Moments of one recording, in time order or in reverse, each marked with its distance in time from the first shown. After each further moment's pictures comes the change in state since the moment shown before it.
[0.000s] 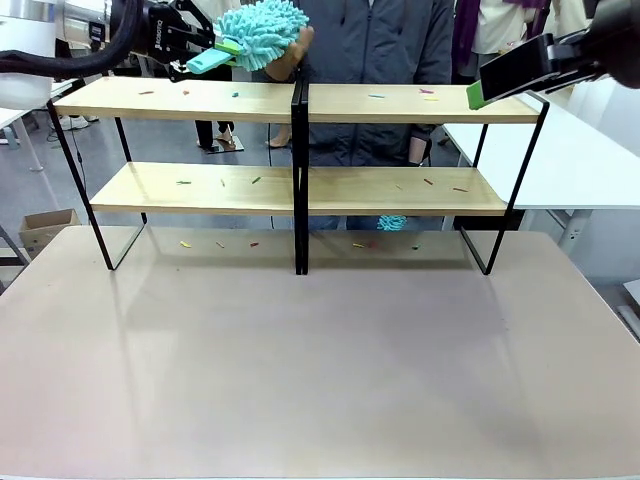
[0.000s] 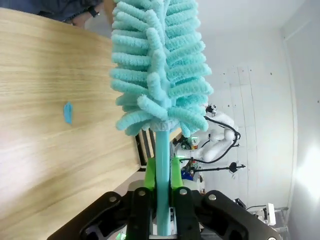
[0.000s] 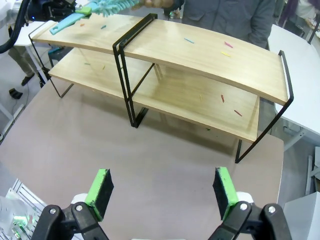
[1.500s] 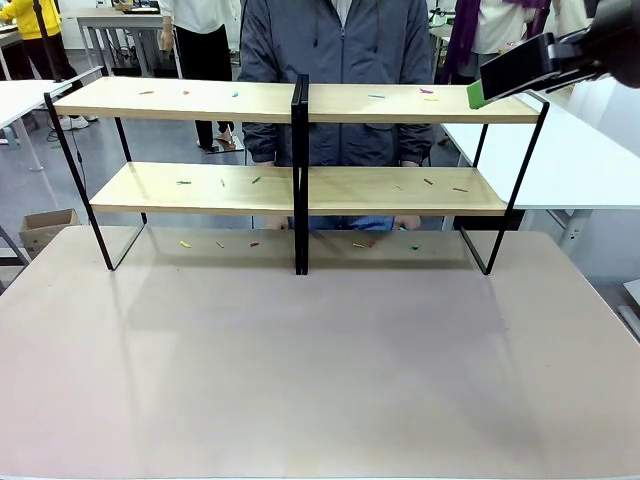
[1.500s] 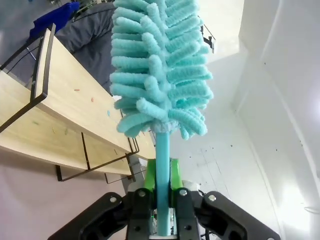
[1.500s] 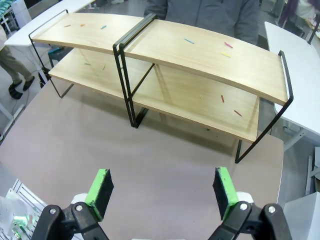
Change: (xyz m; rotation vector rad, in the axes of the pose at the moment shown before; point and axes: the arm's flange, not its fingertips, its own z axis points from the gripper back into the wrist) left arm -0.176 0.031 0.317 -0.158 -0.559 -0.053; right arm 0.000 0.000 0.000 0.000 -0.001 0.000
